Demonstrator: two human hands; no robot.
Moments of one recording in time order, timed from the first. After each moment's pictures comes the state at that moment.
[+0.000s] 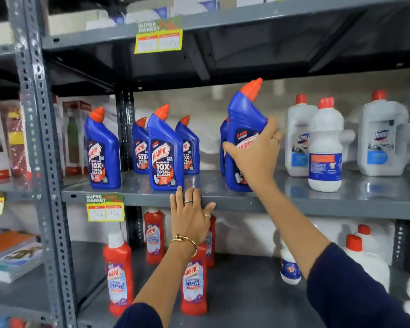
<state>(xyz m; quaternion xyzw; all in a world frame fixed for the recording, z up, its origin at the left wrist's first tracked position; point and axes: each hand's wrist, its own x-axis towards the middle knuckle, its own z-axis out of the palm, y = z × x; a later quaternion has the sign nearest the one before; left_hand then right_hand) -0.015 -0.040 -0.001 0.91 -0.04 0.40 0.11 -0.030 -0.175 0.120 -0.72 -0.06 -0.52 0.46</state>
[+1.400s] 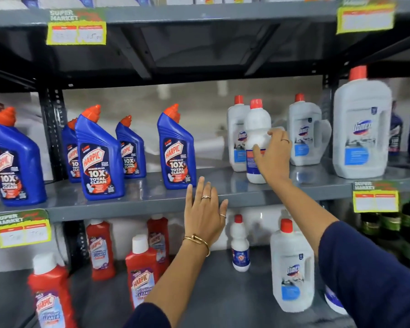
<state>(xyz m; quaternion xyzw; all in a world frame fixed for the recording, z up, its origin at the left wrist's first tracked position) -0.021 -0.175 0.005 0.87 -0.19 0.45 0.07 -0.006 -0.347 0.101 -0.76 0.03 -0.57 0.31</state>
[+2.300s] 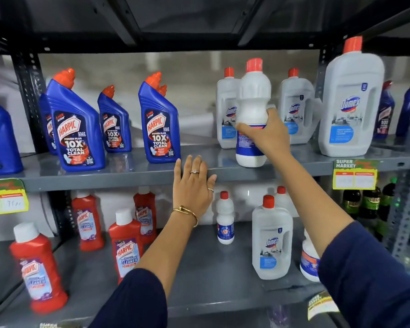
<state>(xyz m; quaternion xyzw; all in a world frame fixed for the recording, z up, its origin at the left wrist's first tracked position) -0.023 -0.193 0.001 0.89 -0.19 0.42 0.06 -0.053 -0.359 0.102 -0.79 0.02 -0.44 0.44</state>
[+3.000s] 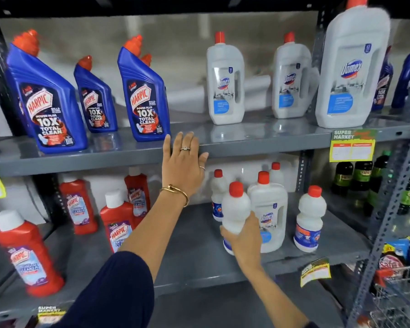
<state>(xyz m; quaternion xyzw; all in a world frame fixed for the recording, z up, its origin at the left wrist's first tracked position) -0.013 -0.189 -0.003 0.87 -0.21 0.45 0.05 -0.059 -0.318 -0.177 -0.77 0.14 -0.35 0.51</state>
